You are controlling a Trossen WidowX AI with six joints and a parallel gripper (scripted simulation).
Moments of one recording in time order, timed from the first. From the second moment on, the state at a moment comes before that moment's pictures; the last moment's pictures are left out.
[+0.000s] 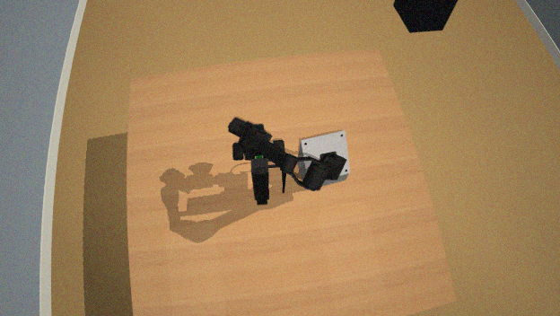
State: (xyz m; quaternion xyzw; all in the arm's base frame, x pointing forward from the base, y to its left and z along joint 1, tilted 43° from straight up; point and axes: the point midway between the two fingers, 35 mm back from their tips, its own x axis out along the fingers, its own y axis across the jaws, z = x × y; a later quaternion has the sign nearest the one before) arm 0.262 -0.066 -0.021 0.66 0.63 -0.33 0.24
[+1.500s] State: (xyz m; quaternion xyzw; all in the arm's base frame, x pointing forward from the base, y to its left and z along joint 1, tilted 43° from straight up) arm 0.258 -0.086 -0.041 0.67 0.64 -0.32 0.22
